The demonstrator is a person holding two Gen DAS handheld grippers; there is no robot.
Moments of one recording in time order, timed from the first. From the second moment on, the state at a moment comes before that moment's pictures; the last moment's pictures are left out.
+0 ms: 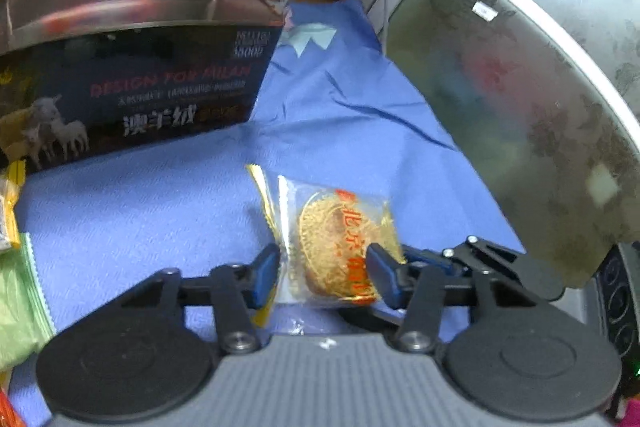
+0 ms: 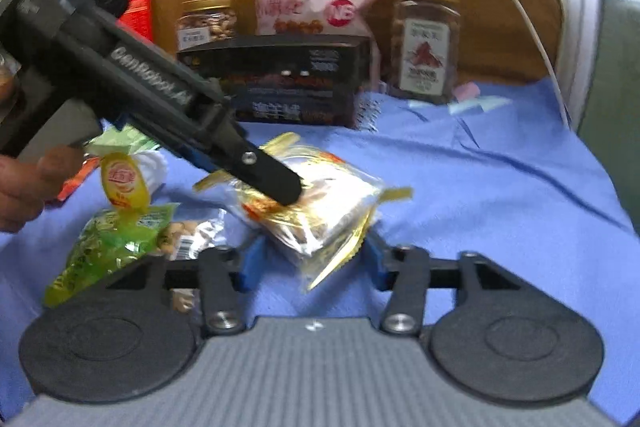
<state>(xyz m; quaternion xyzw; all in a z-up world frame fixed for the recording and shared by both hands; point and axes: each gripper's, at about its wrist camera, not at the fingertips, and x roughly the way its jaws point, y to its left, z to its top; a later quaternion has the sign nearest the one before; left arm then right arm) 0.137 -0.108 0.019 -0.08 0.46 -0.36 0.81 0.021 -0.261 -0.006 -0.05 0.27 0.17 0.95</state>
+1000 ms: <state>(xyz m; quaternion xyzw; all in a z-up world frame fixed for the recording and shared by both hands) 0.197 -0.011 0.080 -0.09 0.31 -0.23 0.92 0.135 -0.212 0.046 -0.05 0.14 0.14 0.98</state>
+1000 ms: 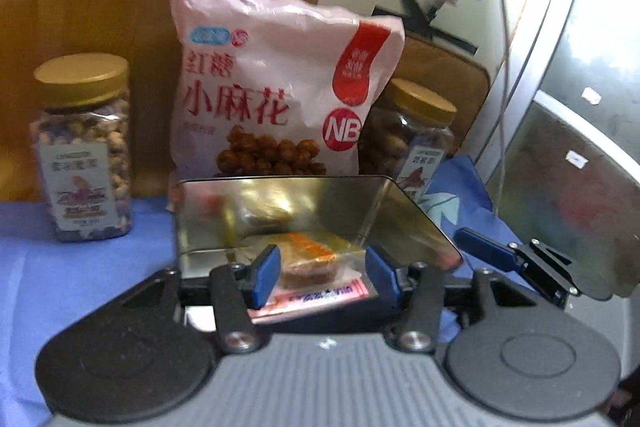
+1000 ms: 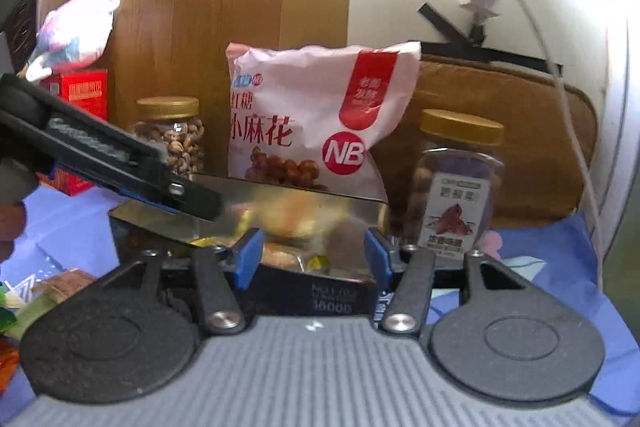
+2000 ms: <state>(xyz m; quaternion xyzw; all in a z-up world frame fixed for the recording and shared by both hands) 0.060 0.009 0.025 -0.09 0.38 -0.32 0.86 0.007 -0.179 0.007 -0.03 0.27 0.28 0.92</state>
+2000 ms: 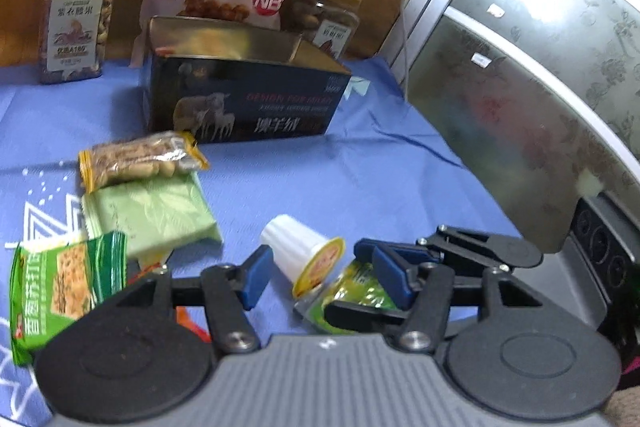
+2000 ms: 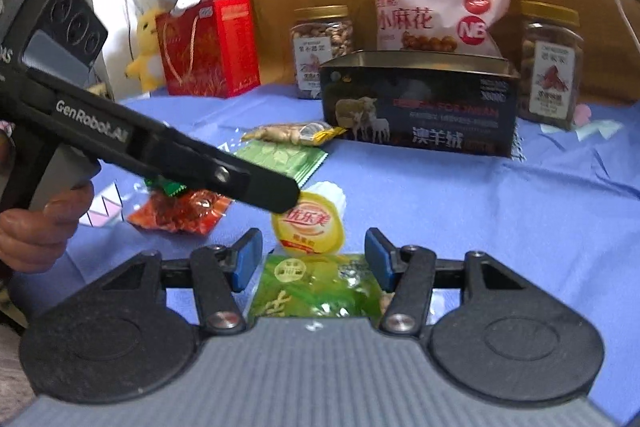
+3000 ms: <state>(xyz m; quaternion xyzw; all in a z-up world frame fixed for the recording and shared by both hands) 0.109 -0.009 0.080 -0.05 0.32 -0.30 0.90 0.057 -0.159 0.045 -0.07 0.18 0.26 0.95</state>
